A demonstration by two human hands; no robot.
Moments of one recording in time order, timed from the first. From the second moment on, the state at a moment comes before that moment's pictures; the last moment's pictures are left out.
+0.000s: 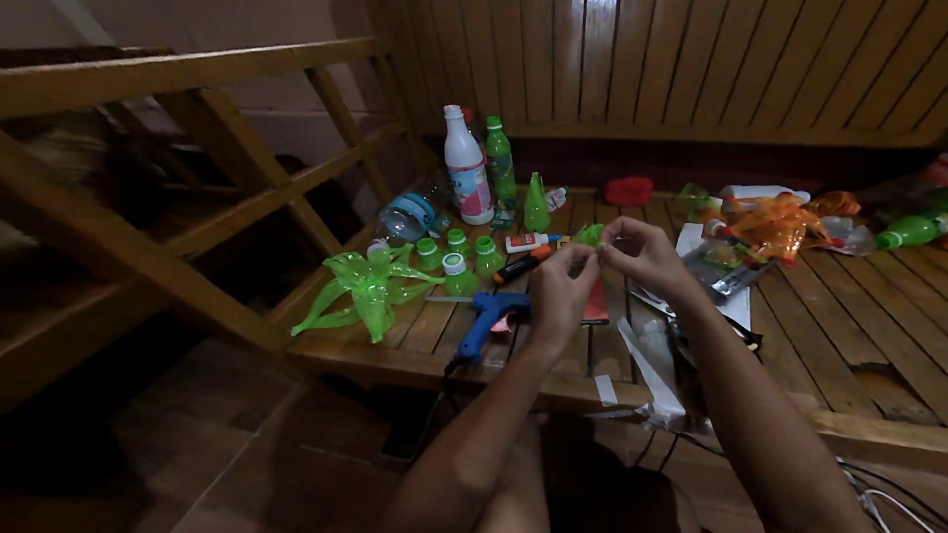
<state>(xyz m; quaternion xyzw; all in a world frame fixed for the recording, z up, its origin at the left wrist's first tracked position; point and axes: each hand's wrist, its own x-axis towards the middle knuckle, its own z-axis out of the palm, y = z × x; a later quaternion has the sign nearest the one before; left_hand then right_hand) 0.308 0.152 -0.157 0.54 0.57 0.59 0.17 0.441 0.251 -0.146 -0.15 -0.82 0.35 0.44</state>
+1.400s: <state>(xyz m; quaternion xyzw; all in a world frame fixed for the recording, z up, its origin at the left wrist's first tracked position) 0.310 0.158 -0.168 0.56 0.54 0.61 0.17 0.443 0.249 -0.146 -0.16 -0.80 0.36 0.45</state>
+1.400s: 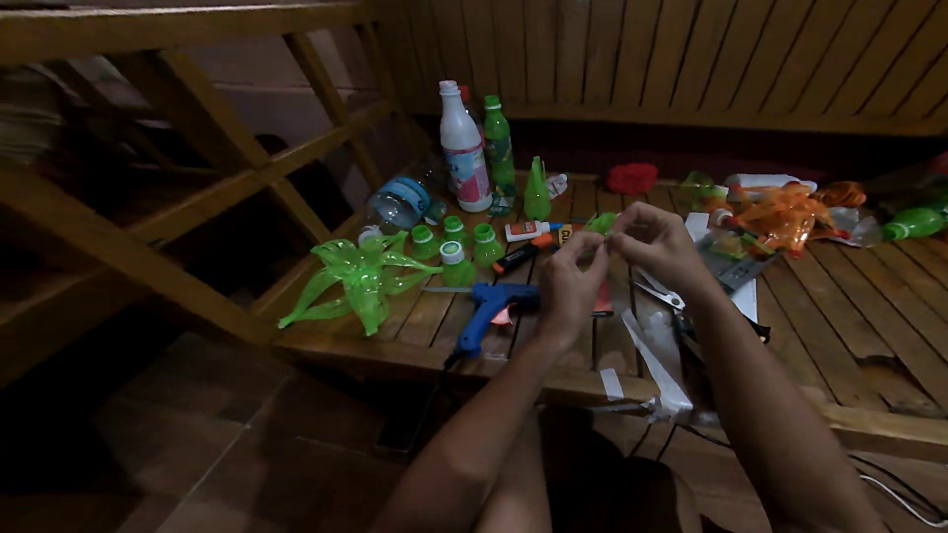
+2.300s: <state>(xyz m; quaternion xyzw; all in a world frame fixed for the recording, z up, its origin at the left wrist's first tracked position) 0.306 0.153 -0.163 0.53 0.56 0.60 0.23 0.457 0.254 -0.133 -0.16 -0.68 0.45 0.56</state>
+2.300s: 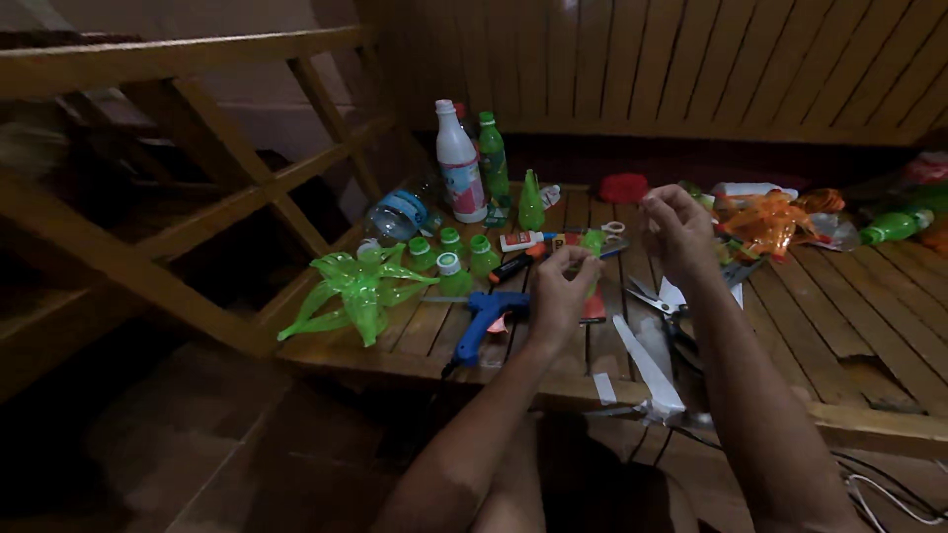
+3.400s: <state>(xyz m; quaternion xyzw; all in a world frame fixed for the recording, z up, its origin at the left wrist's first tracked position) 0.310 0.151 -0.159 0.51 0.55 0.63 0.21 0.448 0.248 -0.138 -0.16 -0.83 0.36 0.40</state>
